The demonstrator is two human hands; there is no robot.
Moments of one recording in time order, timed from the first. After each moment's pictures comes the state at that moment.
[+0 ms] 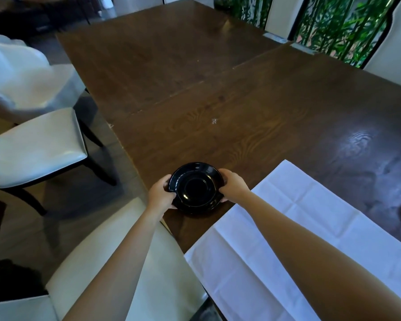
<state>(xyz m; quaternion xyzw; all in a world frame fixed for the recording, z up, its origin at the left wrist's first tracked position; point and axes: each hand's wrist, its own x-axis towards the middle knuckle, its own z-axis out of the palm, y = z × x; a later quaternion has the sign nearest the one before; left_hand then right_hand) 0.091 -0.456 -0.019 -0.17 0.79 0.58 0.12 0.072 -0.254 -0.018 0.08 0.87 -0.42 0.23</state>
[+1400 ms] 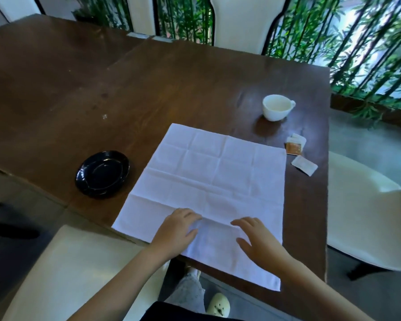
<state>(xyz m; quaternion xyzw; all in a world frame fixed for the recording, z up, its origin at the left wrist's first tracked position) 0.306 -0.323 -0.018 0.44 0.85 0.21 0.21 0.464 -0.149 0.004 0.18 0.94 -0.28 0.10</state>
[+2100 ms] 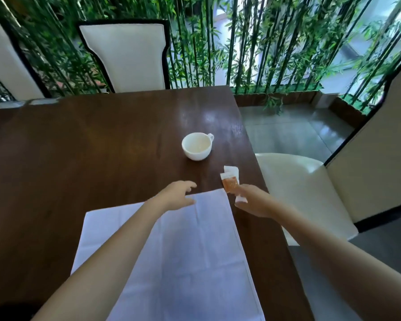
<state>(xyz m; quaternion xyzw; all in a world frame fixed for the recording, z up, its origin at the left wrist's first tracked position) 0.176 -0.005 0.036 0.56 0.76 0.08 0.33 0.399 0.092 0.028 0.36 0.89 -0.28 0.07</state>
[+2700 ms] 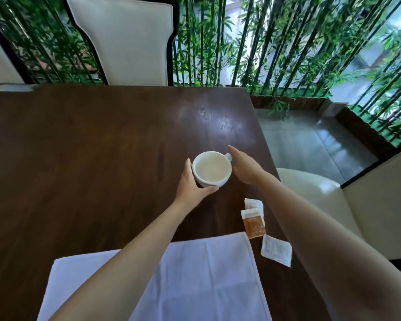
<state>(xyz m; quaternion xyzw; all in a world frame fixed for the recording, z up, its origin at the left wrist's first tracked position) 0.114 0.124 -0.045 0.40 0.75 0.42 0.31 0.240 0.260 -0.008 0.45 0.85 -0.26 -0.01</state>
